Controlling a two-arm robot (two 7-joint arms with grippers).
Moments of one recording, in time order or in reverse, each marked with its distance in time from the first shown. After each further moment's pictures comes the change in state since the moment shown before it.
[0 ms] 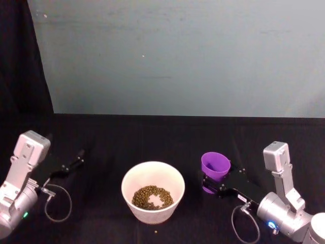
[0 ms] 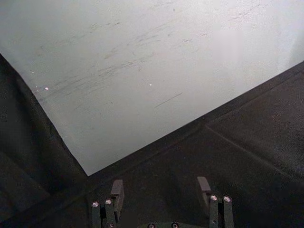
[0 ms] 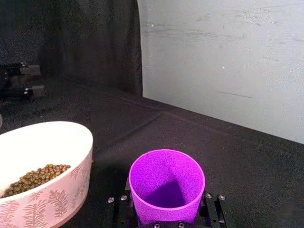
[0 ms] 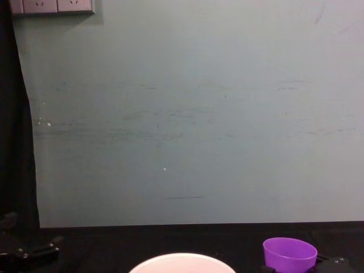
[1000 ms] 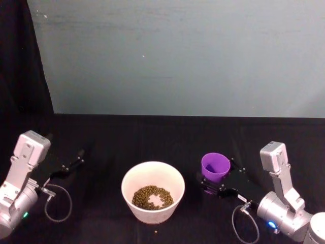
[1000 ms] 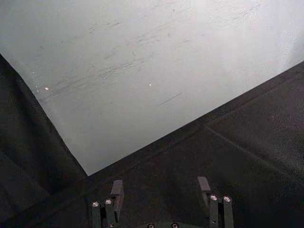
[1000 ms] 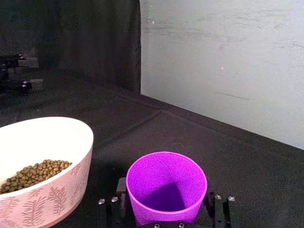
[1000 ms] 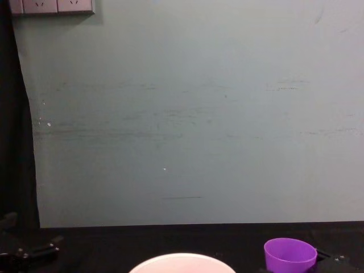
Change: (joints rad) left arm 0.000 0.000 0.000 0.000 0.000 0.000 0.000; right arm -0.011 0.014 -0.011 -0.039 -0.044 0.009 -0.039
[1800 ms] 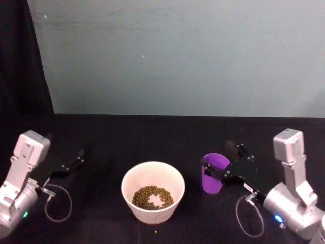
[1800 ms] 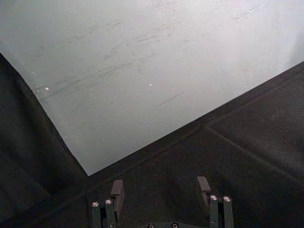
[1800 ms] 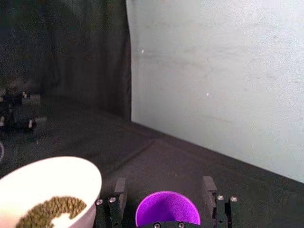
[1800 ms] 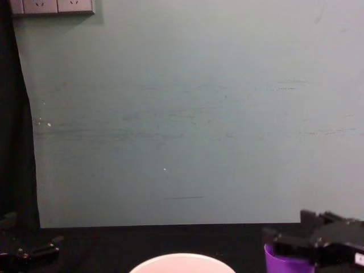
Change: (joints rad) left arm 0.000 0.000 0.000 0.000 0.000 0.000 0.000; right arm -0.112 0.028 0.058 -0.263 0.006 0.092 -0.098
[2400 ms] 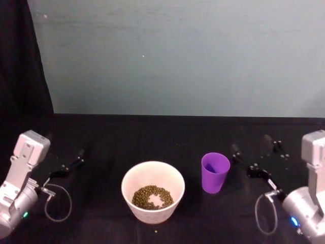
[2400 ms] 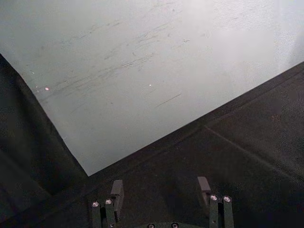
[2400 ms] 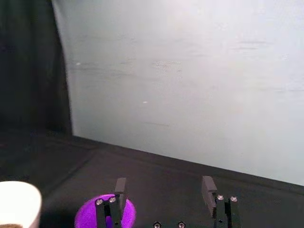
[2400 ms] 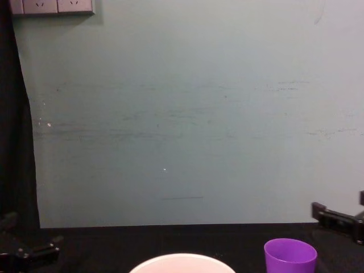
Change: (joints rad) left arm 0.000 0.000 0.000 0.000 0.000 0.000 0.000; right arm -0.149 -0.048 0.124 -0.172 -0.076 0.028 -0.249
